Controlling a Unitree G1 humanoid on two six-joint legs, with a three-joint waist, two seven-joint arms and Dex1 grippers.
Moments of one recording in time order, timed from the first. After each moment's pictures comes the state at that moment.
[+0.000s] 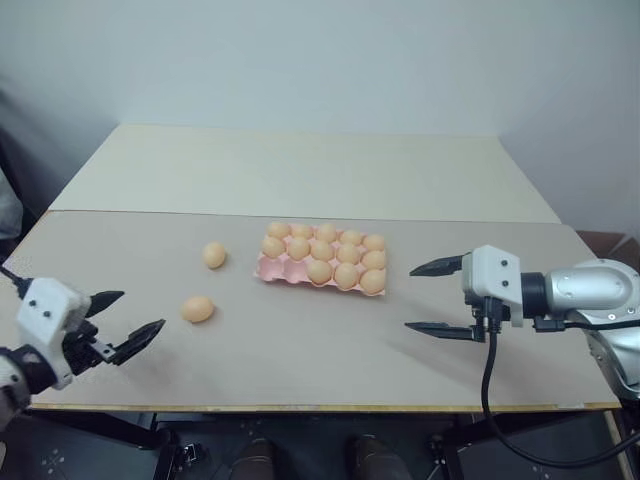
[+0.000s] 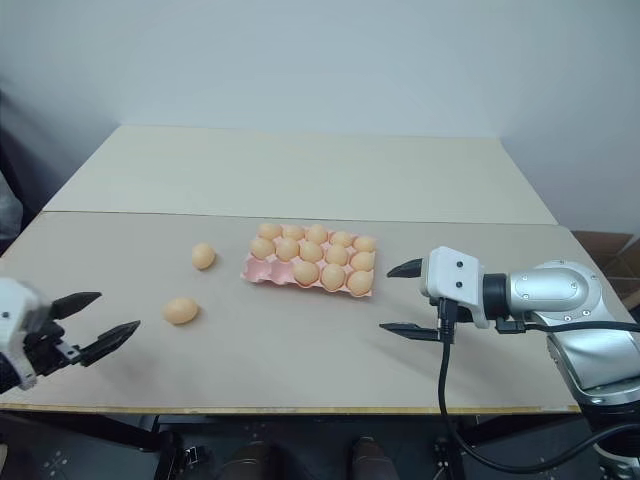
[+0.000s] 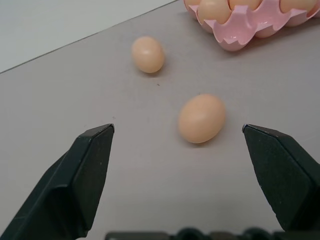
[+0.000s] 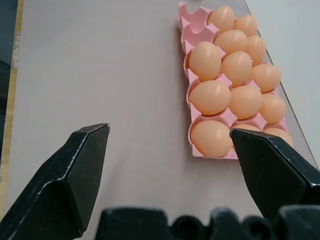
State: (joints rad) left arm 0.25 0.79 0.63 -0.47 -0.48 0.59 -0.80; right arm -0.33 -0.96 -0.05 -0.41 0.36 0.37 1.15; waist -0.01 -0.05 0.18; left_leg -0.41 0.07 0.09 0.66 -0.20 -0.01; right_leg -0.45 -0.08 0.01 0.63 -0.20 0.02
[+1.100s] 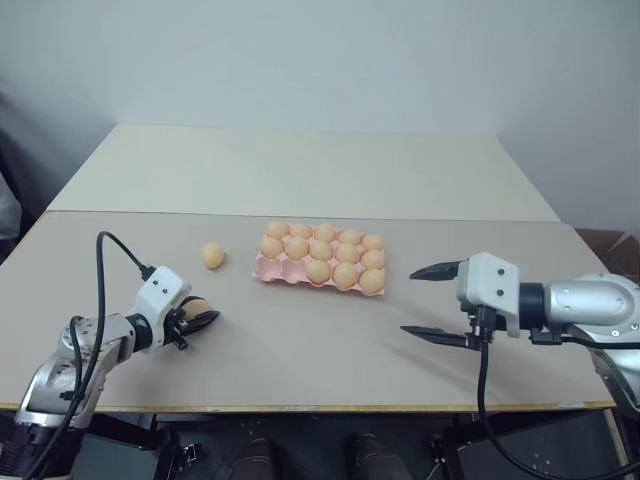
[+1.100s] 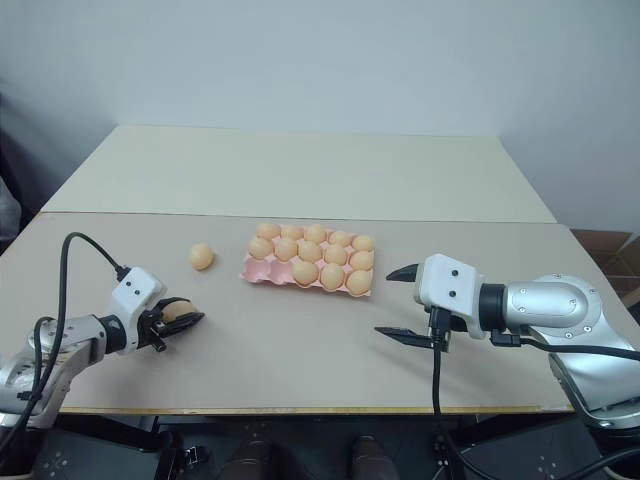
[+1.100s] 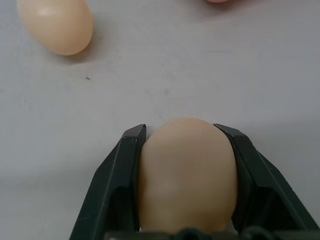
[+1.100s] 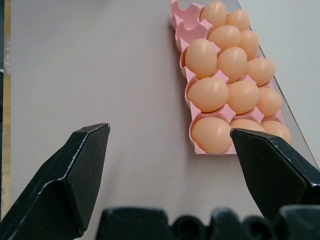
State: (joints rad) left arm -0.12 0.79 0.13 -0.16 -0.28 0.59 -0.74; right arm -0.25 -0.97 -0.07 -0.54 0.39 0.46 1.04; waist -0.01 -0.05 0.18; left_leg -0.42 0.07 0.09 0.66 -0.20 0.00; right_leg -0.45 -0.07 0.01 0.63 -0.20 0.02
